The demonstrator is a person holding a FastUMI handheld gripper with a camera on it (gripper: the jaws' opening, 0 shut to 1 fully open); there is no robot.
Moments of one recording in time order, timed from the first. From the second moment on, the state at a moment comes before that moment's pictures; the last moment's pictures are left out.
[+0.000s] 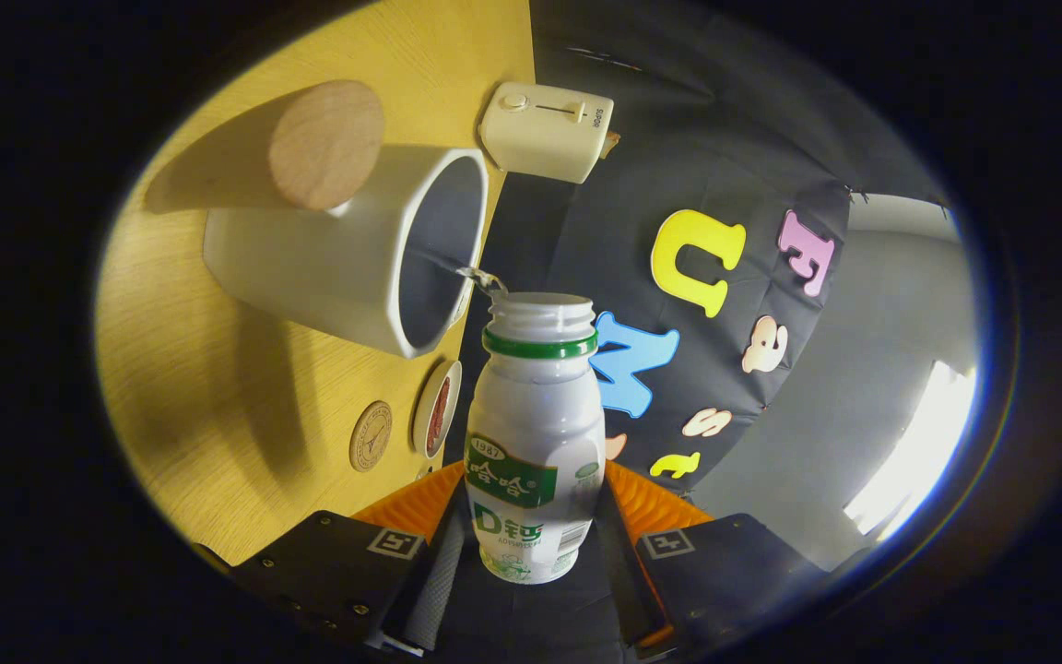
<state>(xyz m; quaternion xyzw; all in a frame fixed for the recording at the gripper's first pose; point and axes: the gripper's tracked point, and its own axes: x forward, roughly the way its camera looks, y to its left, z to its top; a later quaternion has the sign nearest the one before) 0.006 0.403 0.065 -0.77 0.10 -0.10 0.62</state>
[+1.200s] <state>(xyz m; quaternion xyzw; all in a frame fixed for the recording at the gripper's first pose) 0.007 0.410 0.069 -0.80 0.09 -0.12 0.58</state>
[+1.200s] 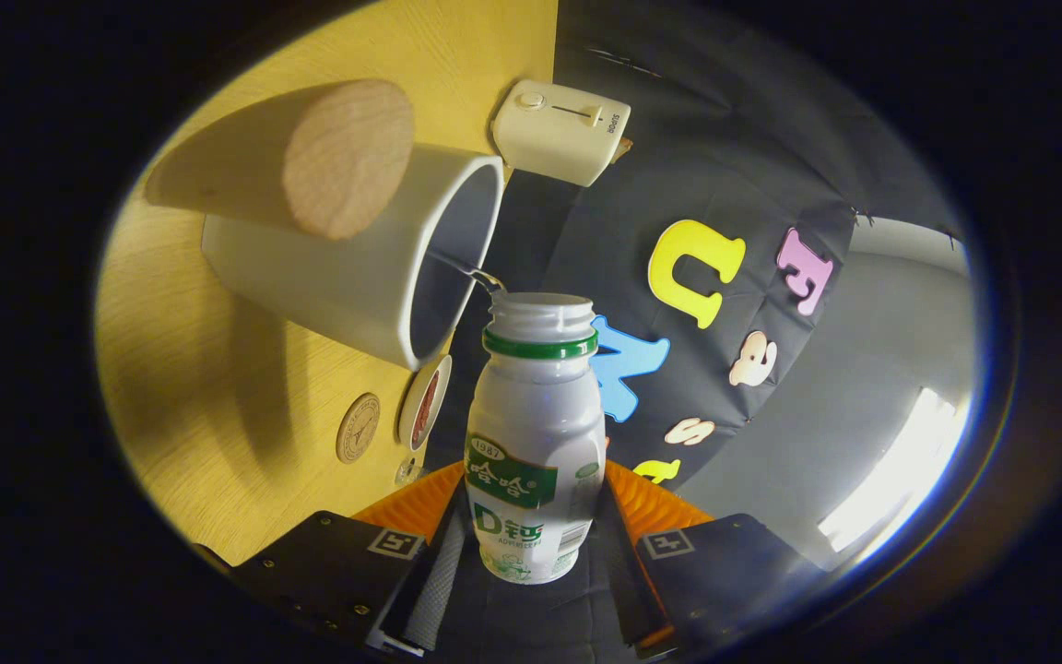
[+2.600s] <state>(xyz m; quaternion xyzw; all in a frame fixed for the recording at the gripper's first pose) 0.004 0.418 0.073 -0.84 0.07 -0.14 0.52</state>
